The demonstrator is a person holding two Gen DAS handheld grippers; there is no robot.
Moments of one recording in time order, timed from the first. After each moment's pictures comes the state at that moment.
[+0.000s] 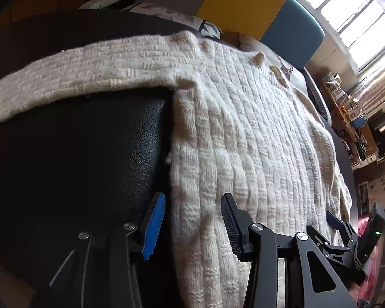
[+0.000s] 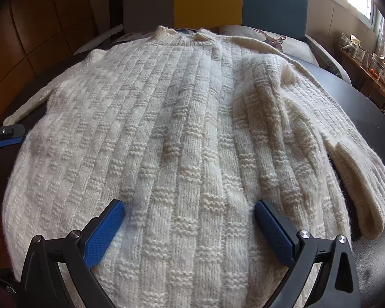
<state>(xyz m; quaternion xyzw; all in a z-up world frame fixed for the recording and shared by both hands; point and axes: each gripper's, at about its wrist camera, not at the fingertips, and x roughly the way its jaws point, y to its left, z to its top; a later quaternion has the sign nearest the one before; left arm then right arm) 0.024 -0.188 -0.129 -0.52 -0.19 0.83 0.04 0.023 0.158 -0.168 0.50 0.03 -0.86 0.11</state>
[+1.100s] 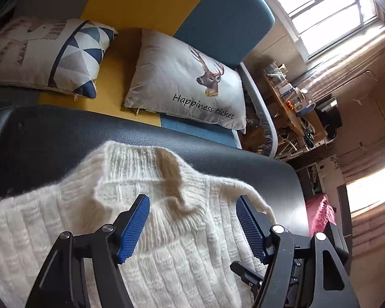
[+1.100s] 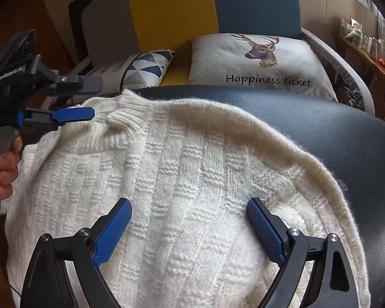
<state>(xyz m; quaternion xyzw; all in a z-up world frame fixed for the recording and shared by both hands) -0.322 -0.009 -0.130 -0.53 -0.21 0.78 0.25 -0.216 0.225 -0.159 0.48 -0.04 -0.87 0.11</state>
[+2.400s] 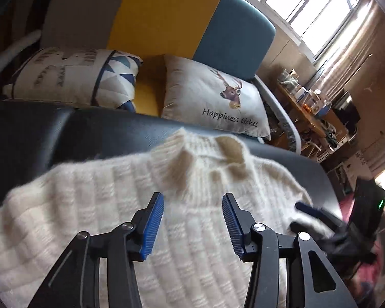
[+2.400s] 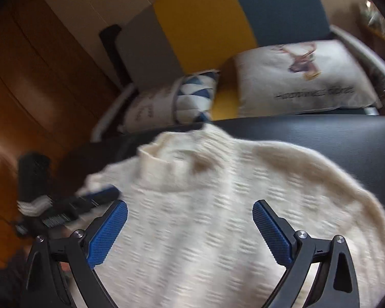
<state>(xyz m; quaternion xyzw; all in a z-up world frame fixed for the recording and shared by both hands) -0.237 -0.070 -0.131 -0.46 -0.15 0.86 0.18 -0.253 0.183 -0.123 0.45 -0.20 -0.83 0.27</state>
